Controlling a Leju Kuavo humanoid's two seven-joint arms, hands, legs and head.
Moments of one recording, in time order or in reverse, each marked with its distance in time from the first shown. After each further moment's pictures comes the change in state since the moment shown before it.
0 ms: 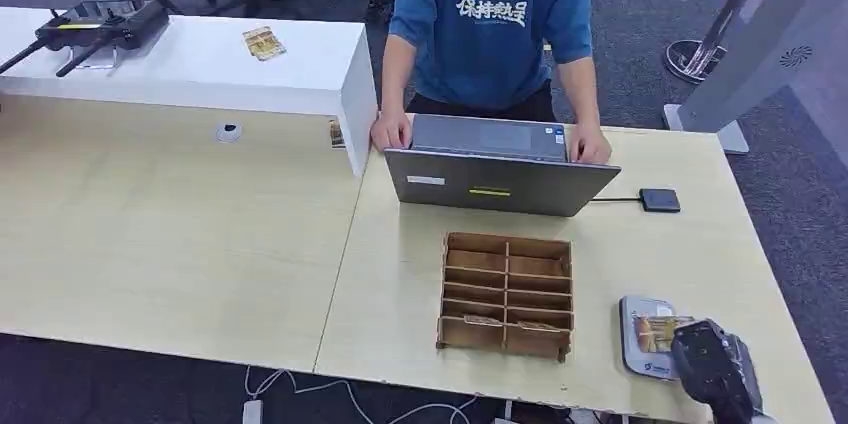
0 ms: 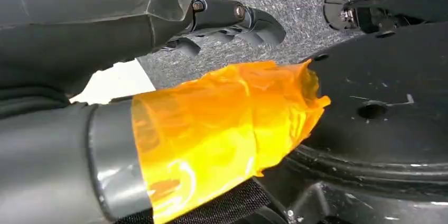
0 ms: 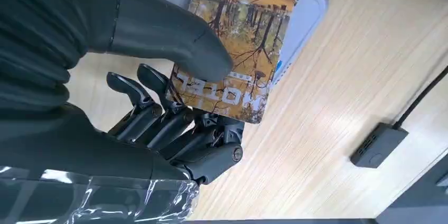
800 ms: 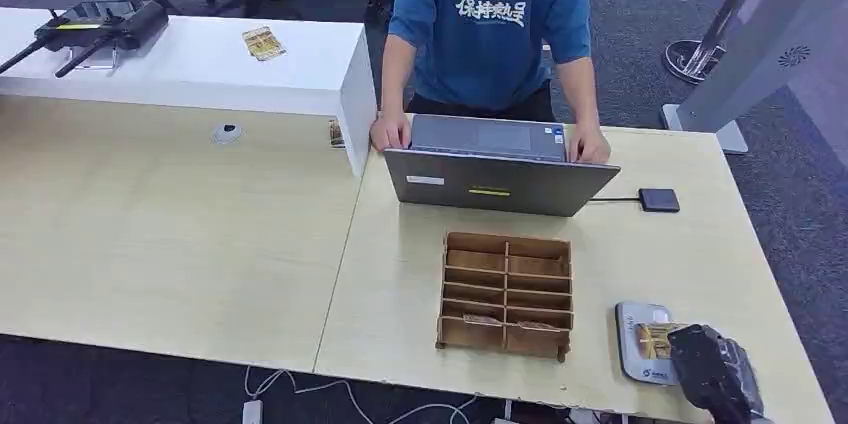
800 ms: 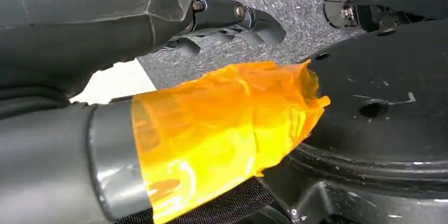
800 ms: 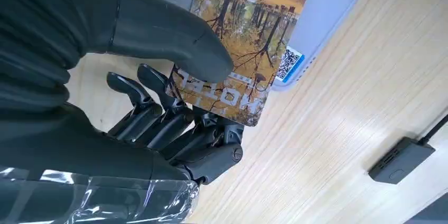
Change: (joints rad) left arm 0.000 0.010 0.000 0.000 -0.008 -0.014 0.000; right arm 0.003 -0.007 0.003 0.019 0.047 0.042 0.042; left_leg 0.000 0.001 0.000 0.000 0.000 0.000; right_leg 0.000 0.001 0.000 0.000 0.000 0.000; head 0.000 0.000
